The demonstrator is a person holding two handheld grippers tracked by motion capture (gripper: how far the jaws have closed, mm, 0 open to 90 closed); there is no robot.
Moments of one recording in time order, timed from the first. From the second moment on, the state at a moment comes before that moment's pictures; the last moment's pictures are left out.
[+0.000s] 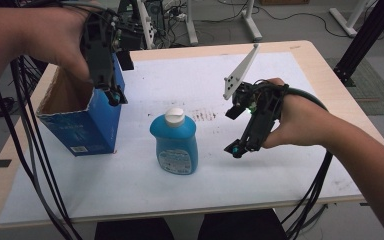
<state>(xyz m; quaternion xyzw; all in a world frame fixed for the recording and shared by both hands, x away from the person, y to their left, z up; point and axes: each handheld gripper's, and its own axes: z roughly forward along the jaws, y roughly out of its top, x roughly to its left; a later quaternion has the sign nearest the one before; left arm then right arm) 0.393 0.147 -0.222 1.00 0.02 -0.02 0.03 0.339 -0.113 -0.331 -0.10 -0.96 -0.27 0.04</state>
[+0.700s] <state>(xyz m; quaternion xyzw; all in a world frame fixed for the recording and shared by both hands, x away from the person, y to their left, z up) 0.385 0.145 -0.222 1.00 0.01 -0.03 0.04 0.321 -0.078 -0.382 -0.11 -0.92 -0.37 0.04</state>
